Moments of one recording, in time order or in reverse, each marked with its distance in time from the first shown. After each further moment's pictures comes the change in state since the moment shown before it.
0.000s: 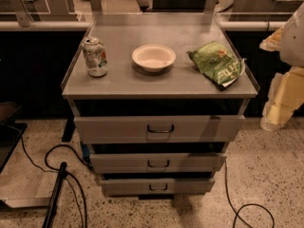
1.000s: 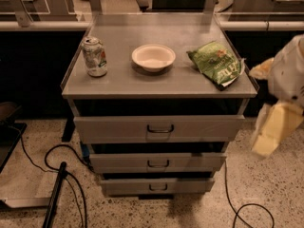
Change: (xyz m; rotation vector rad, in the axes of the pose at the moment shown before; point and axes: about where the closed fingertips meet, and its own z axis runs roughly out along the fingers) arm -0.005 0.040 0.034 -0.055 -0.064 0.024
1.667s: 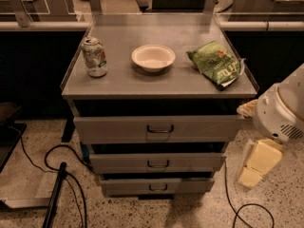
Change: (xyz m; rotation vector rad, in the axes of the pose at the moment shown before) arm 0.017 0.046 0.063 -0.148 -0.043 0.084
